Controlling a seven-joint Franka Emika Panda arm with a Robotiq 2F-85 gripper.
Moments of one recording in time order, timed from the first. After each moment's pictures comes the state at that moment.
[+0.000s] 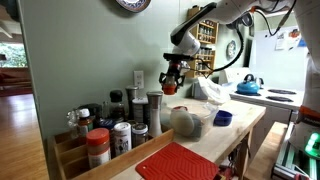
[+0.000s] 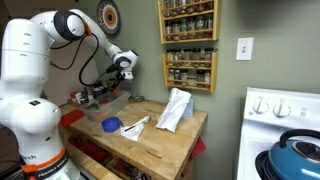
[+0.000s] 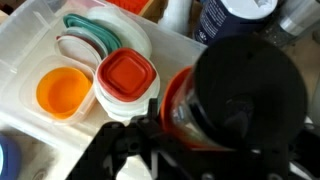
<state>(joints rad) 0.16 0.35 0.09 -1.89 0.70 1.98 0.84</state>
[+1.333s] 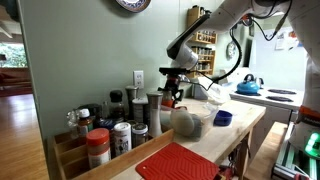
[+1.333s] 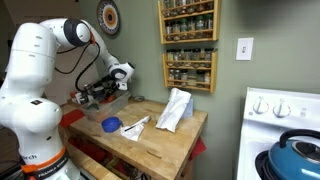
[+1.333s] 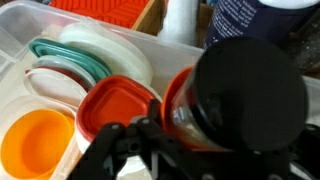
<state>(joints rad) 0.20 0.45 0.13 -1.95 0.83 2.10 0.87</state>
